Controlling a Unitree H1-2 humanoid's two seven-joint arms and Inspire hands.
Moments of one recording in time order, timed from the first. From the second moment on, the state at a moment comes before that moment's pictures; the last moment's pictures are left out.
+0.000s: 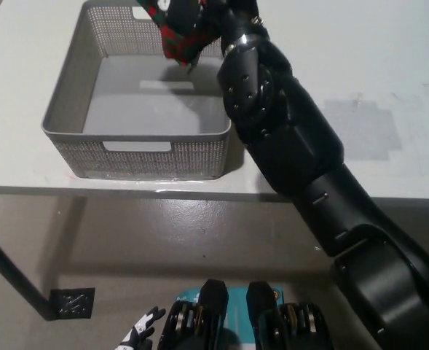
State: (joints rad) left_arm 0.34 0.04 -0.17 -0.07 0.19 -0.29 0.03; right_arm -1.18 0.09 0.27 0.74 -0.58 0.17 -0.22
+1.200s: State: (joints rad) left_arm 0.28 0.01 -0.22 -0.05 0.20 -0.29 0.00; right_arm -0.86 -0.14 0.12 0.10 -0.38 0.28 0.17
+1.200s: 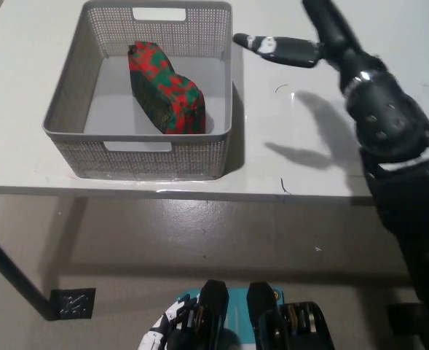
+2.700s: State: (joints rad) left_arm 0.26 0.03 -0.11 0.00 0.19 -0.28 0.00; right_arm 0.37 0.05 0.05 -0.21 -0.18 -0.17 0.09
